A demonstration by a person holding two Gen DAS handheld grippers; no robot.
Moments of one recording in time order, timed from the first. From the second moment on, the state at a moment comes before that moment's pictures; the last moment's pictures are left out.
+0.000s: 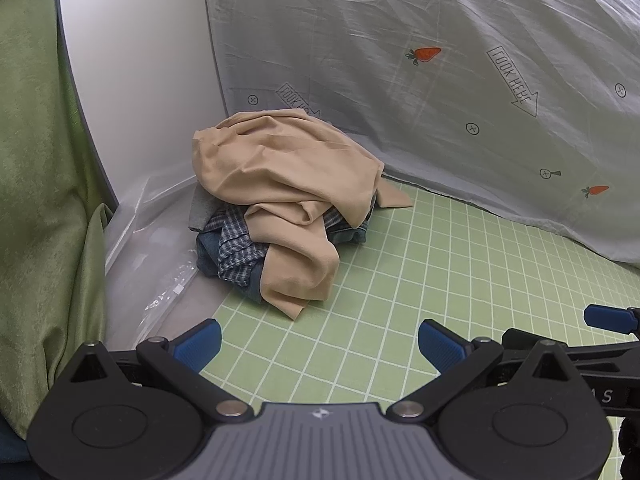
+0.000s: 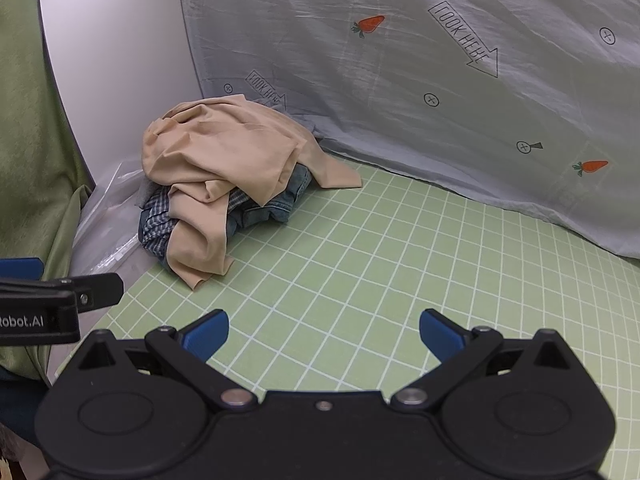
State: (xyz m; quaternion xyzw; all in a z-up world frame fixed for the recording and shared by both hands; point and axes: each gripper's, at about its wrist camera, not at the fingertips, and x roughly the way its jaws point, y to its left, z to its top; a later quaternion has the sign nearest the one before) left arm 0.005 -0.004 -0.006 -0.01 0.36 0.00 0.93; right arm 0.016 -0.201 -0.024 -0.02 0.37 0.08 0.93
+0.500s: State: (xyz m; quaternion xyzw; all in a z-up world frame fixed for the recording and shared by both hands) left arm 0.009 -0.002 -0.008 -0.02 0.37 0.01 0.93; right arm 0.019 -0.201 -0.024 -0.02 0.37 0.08 0.92
